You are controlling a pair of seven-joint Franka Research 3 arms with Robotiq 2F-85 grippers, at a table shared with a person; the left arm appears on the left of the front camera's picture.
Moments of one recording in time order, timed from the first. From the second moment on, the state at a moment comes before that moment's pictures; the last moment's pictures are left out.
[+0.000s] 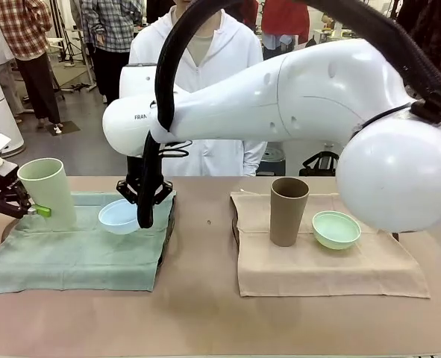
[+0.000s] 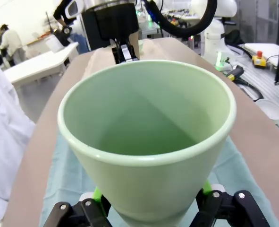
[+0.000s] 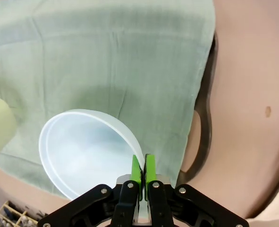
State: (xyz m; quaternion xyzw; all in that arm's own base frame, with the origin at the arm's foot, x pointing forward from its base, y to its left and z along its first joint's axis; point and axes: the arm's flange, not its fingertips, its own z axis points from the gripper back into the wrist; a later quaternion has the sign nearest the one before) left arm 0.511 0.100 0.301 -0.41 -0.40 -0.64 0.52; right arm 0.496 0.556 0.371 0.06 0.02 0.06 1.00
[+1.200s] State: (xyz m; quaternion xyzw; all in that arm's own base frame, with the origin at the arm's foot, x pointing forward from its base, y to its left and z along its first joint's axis) left arm 0.532 0.099 0.264 -0.42 -0.39 -0.64 0.51; right arm 0.525 0.552 0.343 0.06 0.02 0.06 1.00
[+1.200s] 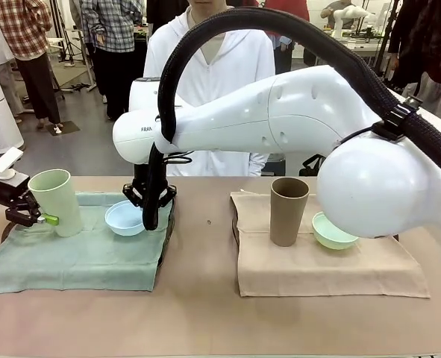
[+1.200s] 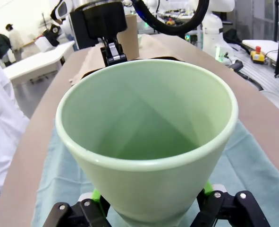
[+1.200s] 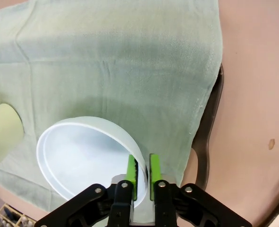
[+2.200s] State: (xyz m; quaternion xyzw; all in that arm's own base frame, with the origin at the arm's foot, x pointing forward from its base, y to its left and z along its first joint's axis) left arm 0.531 0.162 0.338 -0.26 -0.30 -0.65 0.65; right arm 0.480 0.527 0.439 0.03 -0.06 0.07 1.00
